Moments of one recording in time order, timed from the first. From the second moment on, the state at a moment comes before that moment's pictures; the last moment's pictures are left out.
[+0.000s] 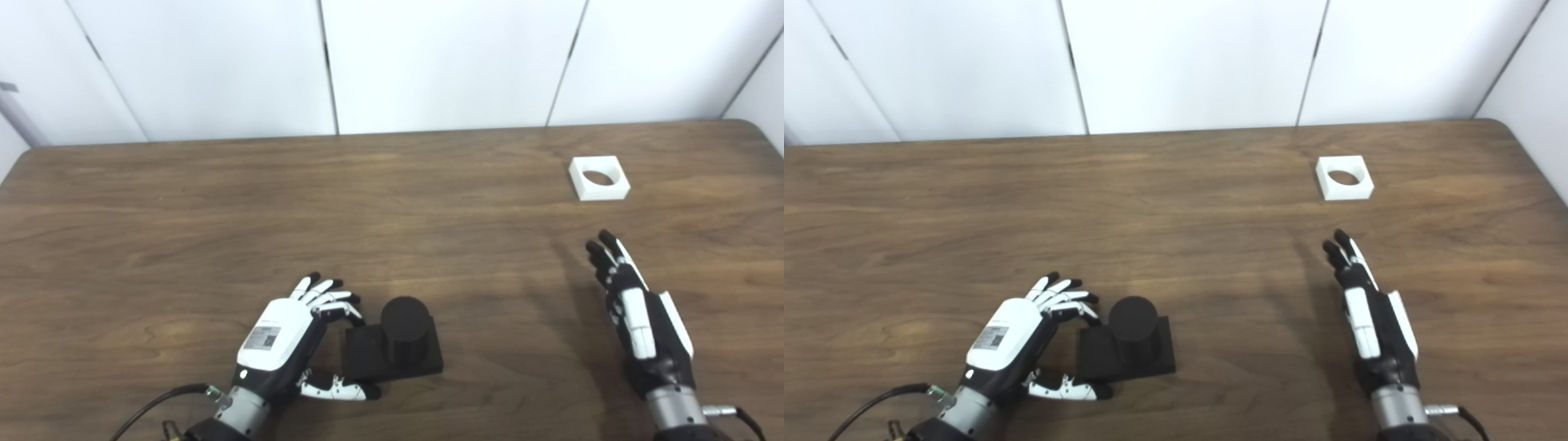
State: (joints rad) left arm 0.15 0.31 -0.34 -0.27 0.82 -0.10 -0.10; right arm 0.32 -0.15 -0.08 -0.42 0.03 0.09 0.00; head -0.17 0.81
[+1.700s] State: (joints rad) left arm 0.15 0.33 -0.31 -0.15 0.77 -0.26 0.02; right arm -0.50 -0.71 0.28 0.08 -0.66 0.41 0.43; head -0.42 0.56
